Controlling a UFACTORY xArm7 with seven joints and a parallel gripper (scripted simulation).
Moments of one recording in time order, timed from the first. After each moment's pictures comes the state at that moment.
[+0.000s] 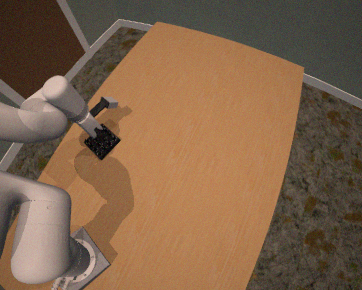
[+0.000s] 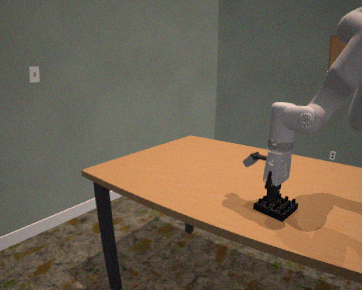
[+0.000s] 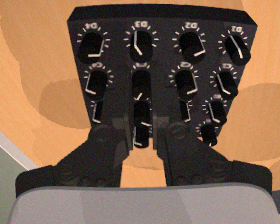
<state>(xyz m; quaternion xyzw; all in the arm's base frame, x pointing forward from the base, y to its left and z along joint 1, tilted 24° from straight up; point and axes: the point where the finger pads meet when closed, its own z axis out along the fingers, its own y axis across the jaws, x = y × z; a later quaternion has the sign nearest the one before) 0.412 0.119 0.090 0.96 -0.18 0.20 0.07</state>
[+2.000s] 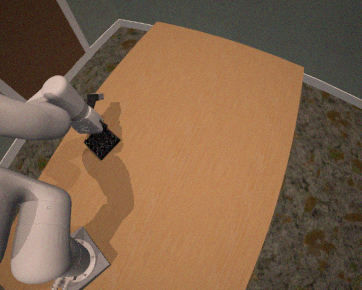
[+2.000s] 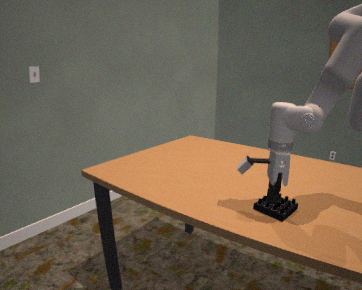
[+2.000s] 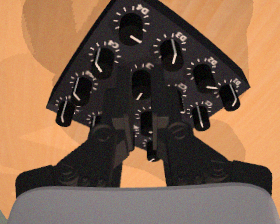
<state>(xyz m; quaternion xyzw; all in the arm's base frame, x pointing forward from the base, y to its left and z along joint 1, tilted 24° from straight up) 0.412 0.119 0.090 0.97 0.13 0.16 0.13</state>
